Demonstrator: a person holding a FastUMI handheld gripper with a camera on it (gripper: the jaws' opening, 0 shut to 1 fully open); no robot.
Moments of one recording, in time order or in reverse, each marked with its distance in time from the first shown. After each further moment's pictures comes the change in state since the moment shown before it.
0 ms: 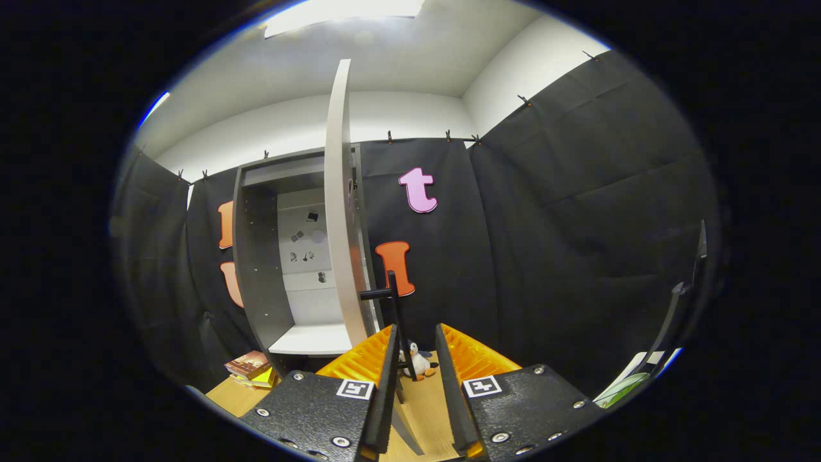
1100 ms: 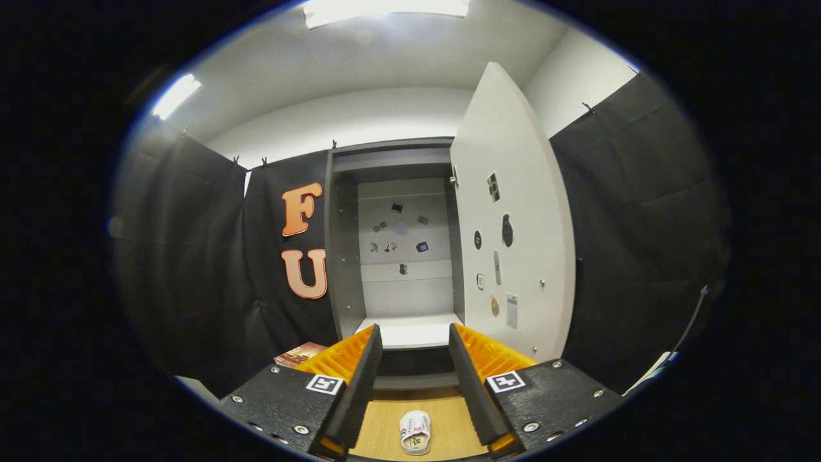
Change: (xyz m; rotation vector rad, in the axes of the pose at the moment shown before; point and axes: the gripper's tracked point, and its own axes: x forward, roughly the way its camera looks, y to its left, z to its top) arm -0.035 0.193 -0.024 -0.067 0.039 0.231
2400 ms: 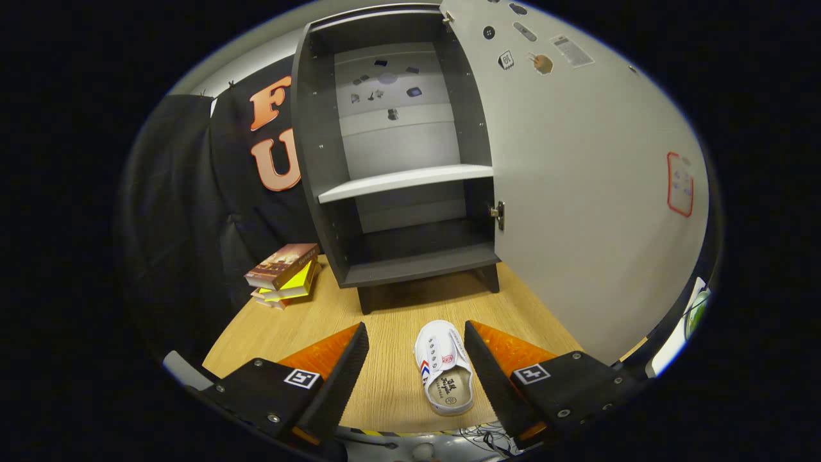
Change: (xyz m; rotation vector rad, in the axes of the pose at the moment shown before) arm 0.049 0.027 -0.313 0.091 0.519 -0.040
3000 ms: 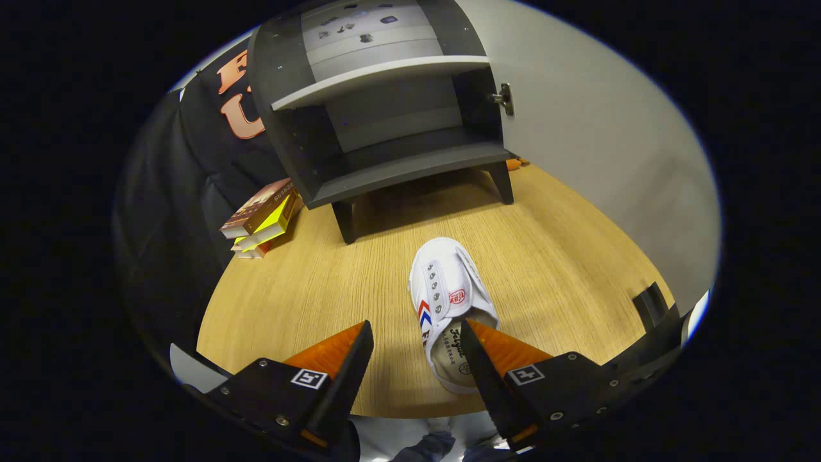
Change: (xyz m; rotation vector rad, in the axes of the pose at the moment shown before) arm 0.060 -0.014 -0.112 0.084 0.314 -0.015
